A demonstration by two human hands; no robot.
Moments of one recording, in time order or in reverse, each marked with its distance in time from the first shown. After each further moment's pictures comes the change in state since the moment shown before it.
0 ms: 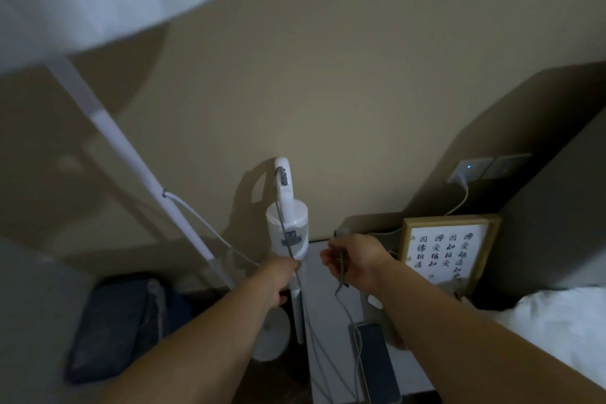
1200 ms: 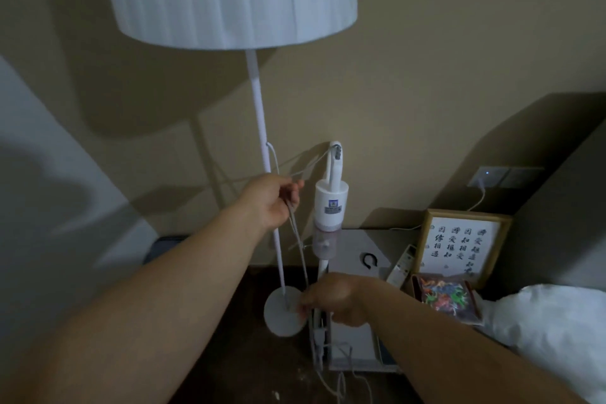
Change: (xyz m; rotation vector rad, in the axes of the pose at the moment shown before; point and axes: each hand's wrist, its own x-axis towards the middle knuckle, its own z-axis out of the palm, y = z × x) left_hand -0.164 0.002 -0.108 -0.677 -0.144 0.322; right_hand -0.130 0.127 0.068 -1.020 -0.372 0.145
